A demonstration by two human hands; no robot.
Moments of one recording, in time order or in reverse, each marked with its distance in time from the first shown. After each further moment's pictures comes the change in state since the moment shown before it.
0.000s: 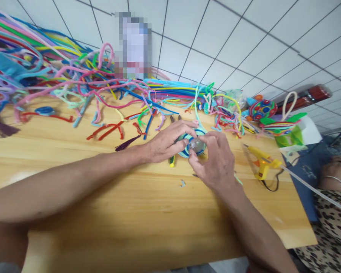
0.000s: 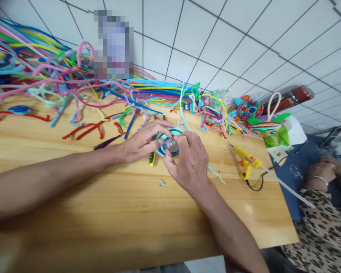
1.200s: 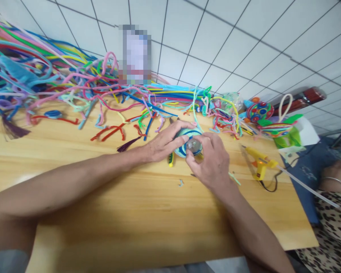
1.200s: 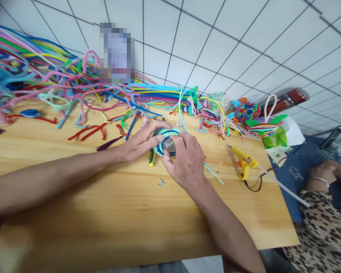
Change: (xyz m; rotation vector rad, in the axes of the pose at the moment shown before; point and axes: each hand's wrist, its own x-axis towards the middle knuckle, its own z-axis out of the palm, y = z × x) left_hand 0.002 0.009 -0.001 -0.108 0.012 -0.151; right_hand 0.001 0.000 0.001 0.023 -0.010 -0.003
